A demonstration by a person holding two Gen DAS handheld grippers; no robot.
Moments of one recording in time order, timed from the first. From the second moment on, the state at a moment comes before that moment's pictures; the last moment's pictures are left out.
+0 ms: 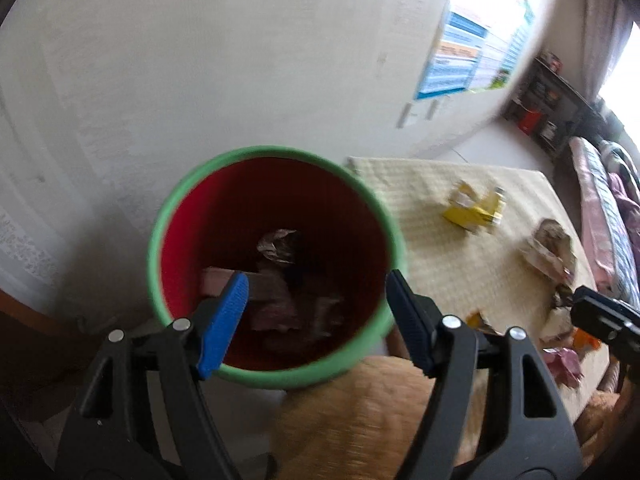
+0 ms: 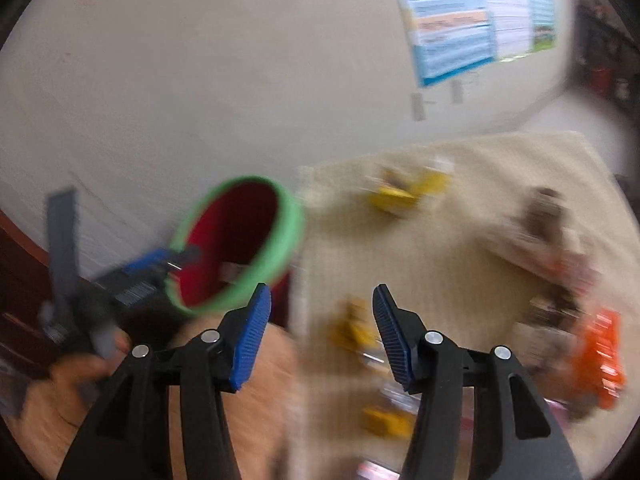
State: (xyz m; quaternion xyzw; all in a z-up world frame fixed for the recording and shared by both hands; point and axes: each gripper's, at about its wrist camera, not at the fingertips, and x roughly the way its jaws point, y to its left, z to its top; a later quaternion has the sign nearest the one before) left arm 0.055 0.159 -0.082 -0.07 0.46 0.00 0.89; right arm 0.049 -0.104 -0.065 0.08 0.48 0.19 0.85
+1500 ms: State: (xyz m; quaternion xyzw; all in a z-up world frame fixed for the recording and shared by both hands) left arm 0.010 -0.042 -0.159 0.03 0.61 -0.23 0.76; right arm 0.001 -0.243 -0.150 0.09 0.54 0.05 0.83
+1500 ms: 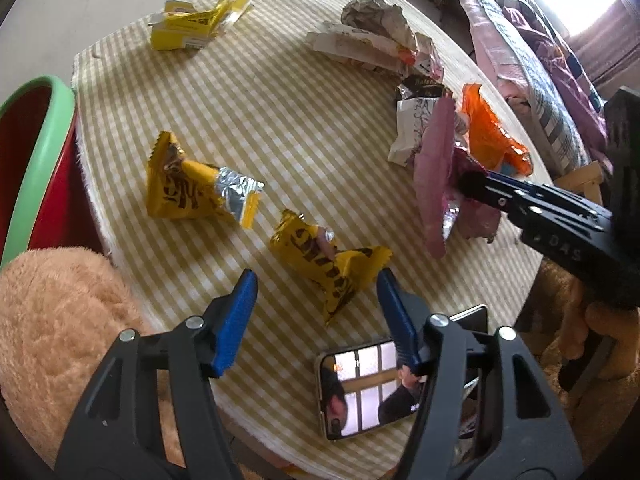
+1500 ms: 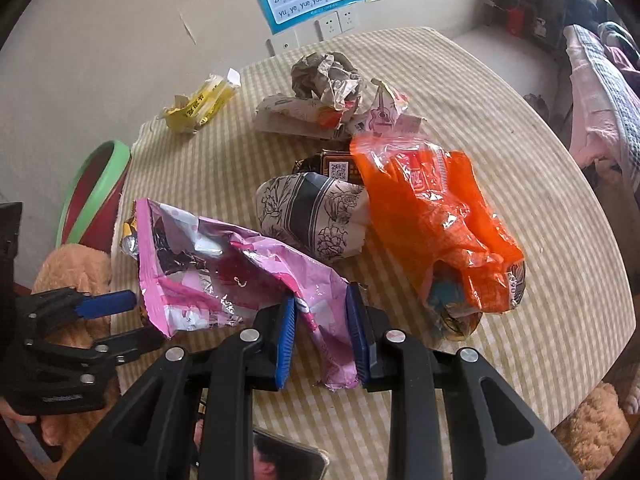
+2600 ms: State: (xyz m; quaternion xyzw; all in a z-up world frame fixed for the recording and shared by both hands) left arm 0.009 -0.019 -0.107 0.03 0.51 -0.20 0.83; right arm -0.012 -0.252 -0.128 0.16 0.49 0.07 0.85
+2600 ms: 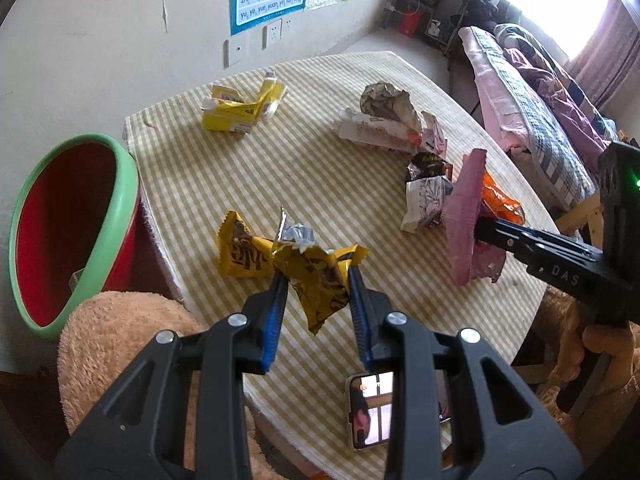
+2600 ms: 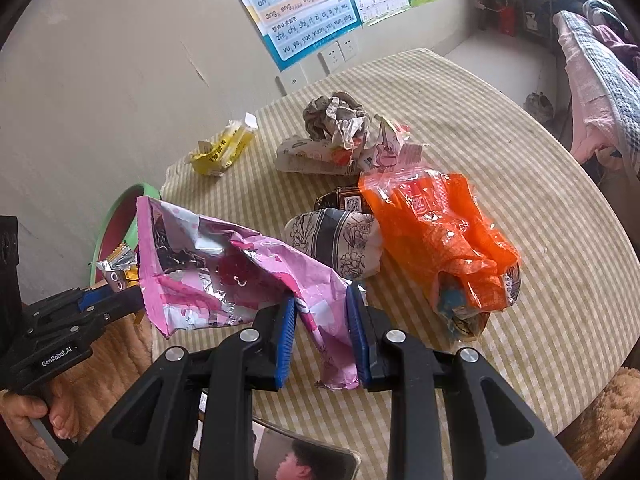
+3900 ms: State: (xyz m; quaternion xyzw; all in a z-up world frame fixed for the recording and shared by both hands) left arm 0.036 0.099 -0.079 -0.06 0.46 -0.10 0.88; right arm 0.014 -0.155 -0.092 0.12 0.48 0.11 0.86
